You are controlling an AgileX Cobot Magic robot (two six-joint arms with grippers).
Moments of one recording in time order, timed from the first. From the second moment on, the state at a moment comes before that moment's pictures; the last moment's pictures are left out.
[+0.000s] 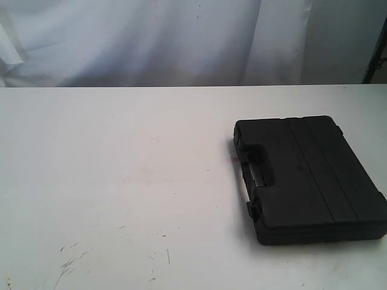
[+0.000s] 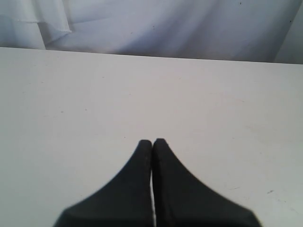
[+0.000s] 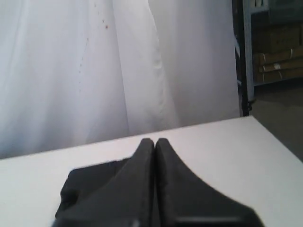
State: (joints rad) left arm -0.06 0.00 -0.01 0.00 0.36 -0.07; right arm -0.07 0.00 0.00 0.15 0.06 0.00
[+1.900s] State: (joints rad) left arm -0.06 0.00 -0.01 0.00 0.36 -0.07; right arm 0.03 0.97 -0.84 0.53 0.86 -0.36
